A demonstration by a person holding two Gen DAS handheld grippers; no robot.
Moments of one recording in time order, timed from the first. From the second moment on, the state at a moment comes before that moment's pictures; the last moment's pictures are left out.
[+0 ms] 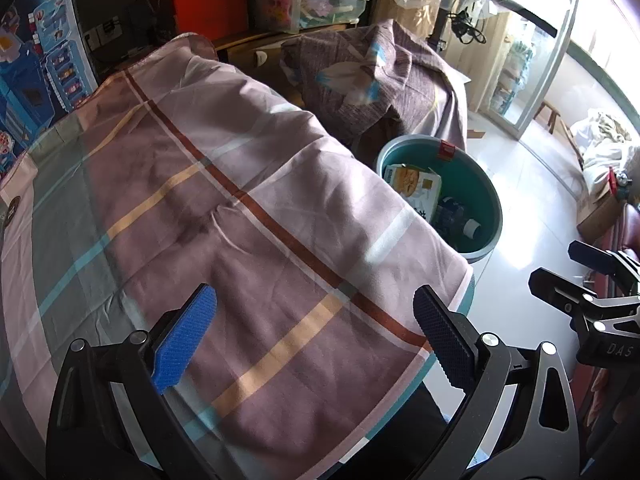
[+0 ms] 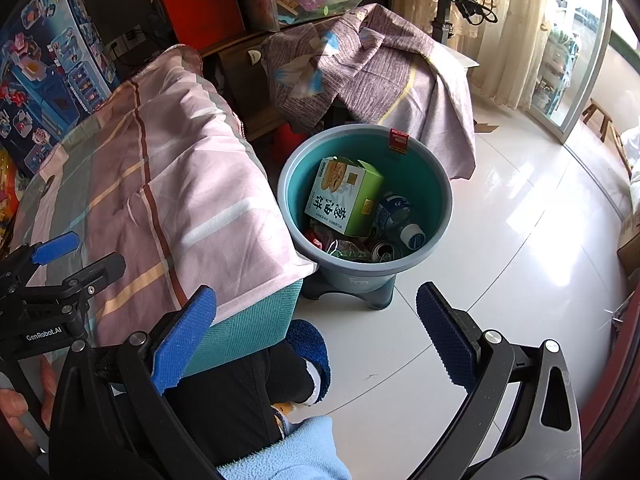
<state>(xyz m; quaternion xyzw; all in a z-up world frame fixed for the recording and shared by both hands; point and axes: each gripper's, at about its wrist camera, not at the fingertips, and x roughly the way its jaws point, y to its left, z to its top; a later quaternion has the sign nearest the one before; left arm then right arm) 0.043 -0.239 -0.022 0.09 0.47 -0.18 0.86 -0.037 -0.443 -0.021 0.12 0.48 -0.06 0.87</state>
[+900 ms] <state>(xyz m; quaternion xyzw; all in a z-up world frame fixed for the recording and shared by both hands) 0.043 -0.234 -0.020 0.09 0.47 -0.15 0.86 -0.034 -0.444 -0.028 0.12 0.48 -0.06 0.87</state>
